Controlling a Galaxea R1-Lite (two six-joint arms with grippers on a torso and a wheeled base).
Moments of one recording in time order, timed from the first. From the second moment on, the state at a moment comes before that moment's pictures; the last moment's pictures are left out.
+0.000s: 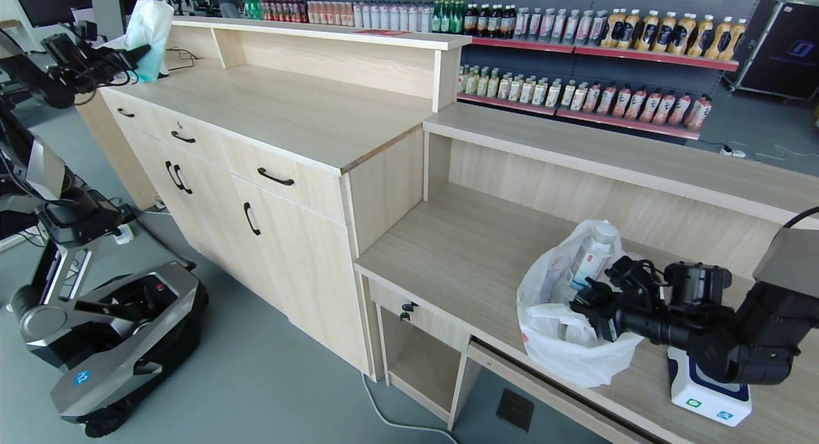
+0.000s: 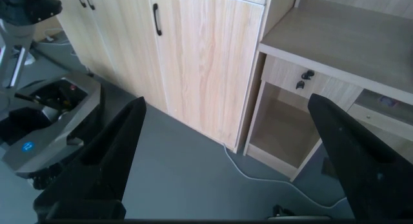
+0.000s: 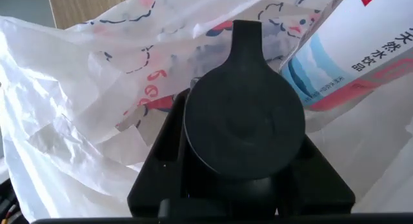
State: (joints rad) left arm 0.00 0.00 0.00 0.00 -0.02 0.00; right arm -0.10 2.28 -0.70 -1.14 0.56 -0.49
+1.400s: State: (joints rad) left arm 0.00 0.00 0.00 0.00 -0.02 0.00; right arm -0.16 1.84 -0.60 -0.96 0.55 -0.41
